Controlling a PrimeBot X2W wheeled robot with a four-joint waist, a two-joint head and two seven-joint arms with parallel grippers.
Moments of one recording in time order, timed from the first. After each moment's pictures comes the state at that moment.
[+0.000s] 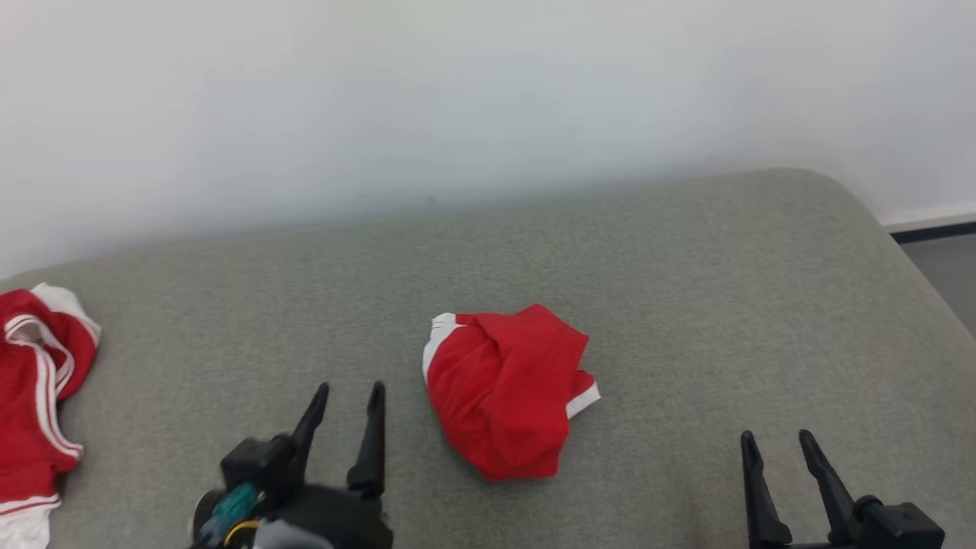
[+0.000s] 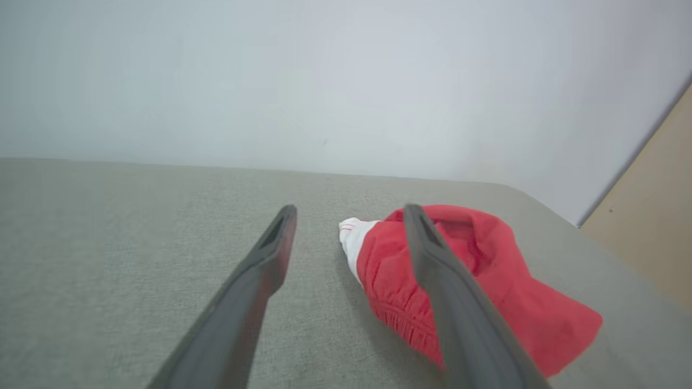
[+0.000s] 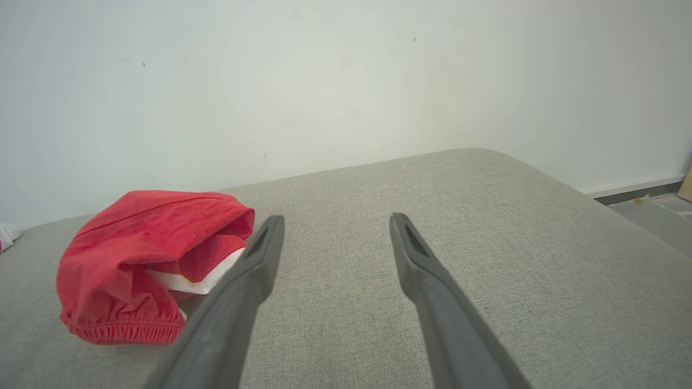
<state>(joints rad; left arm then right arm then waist) -0.30 0.12 -0.38 0.45 -0.53 0.00 -0.25 0.08 -0.05 0.00 0.11 0.18 0.13 -0.18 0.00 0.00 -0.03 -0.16</state>
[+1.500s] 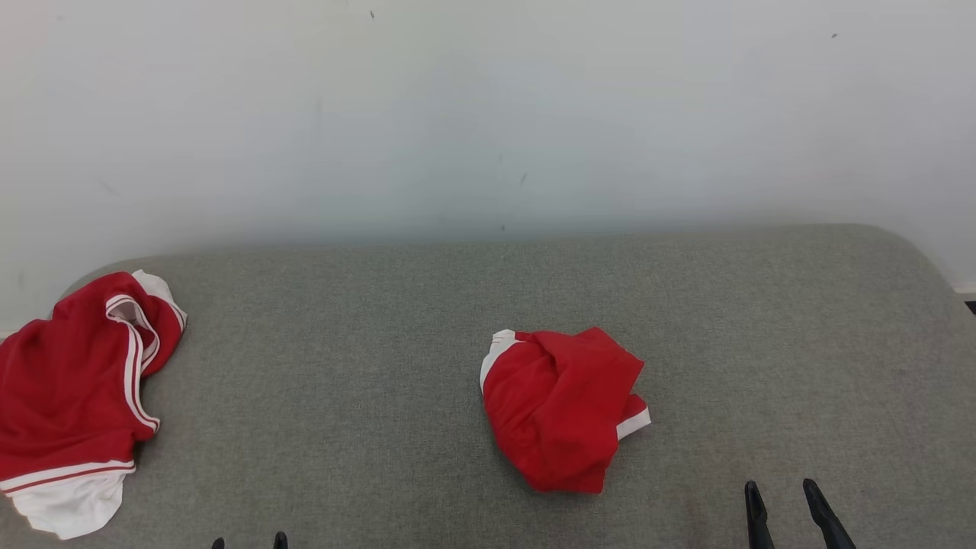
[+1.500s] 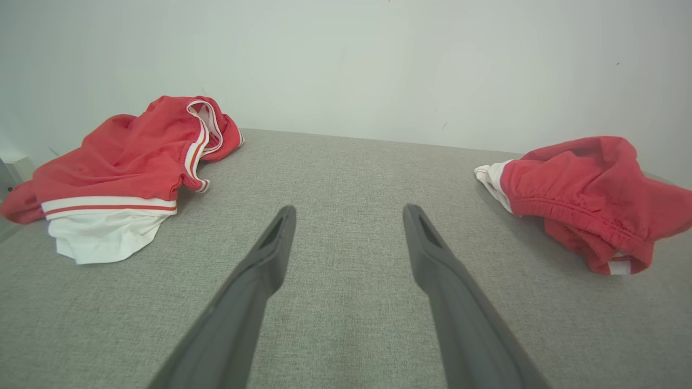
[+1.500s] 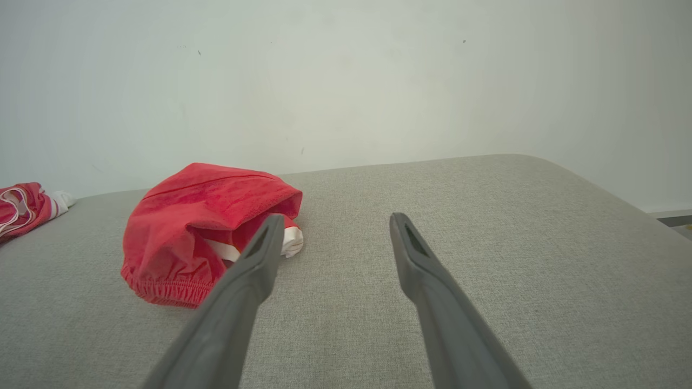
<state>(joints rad) 0.21 0.05 0.02 0.13 -0.18 -0.11 -0.26 0.18 -0.06 0.00 0.13 0.16 0.13 -0.26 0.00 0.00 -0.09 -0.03</state>
